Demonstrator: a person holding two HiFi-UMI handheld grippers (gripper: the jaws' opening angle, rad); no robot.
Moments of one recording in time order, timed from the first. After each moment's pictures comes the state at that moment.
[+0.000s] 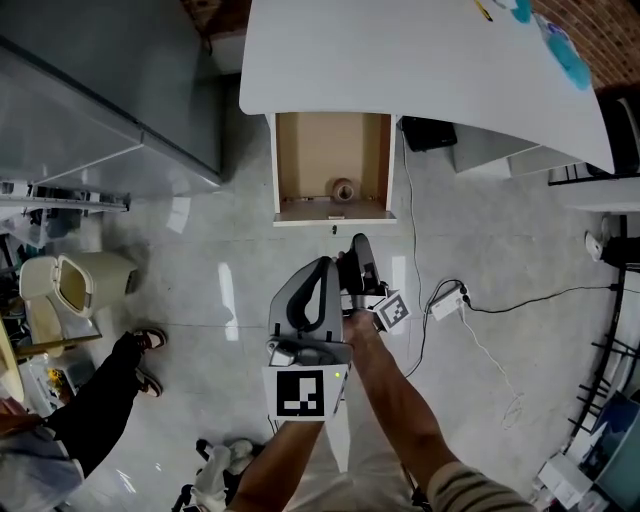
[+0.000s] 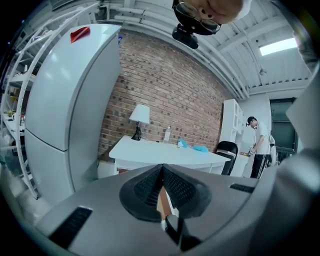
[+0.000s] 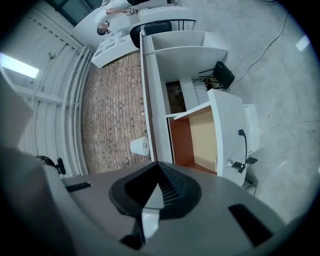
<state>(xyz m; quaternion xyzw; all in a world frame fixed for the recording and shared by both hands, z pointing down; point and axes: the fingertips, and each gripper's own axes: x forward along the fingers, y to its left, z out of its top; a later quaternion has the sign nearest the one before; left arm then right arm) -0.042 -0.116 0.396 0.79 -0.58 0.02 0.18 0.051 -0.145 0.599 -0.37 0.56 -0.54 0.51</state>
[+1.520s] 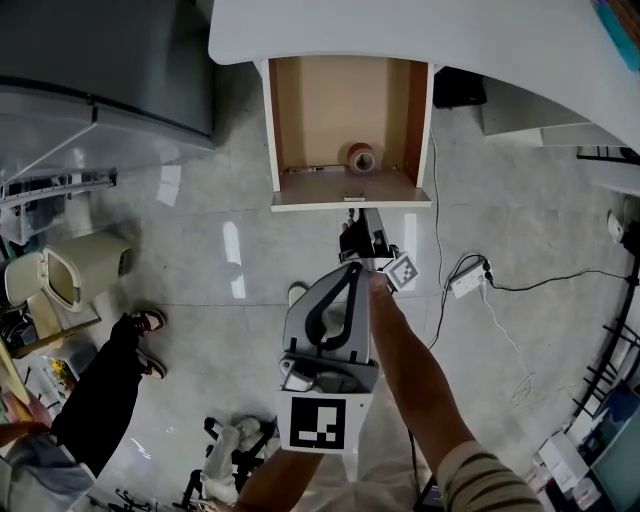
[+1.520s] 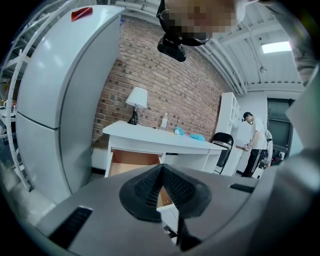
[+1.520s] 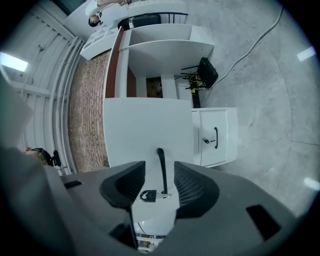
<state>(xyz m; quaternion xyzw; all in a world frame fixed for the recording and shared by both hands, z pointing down) -0.023 -0.127 0.490 0.81 -0.54 0.07 0.21 0.054 -0.175 0.793 -0.38 0.57 -0.57 0.45</state>
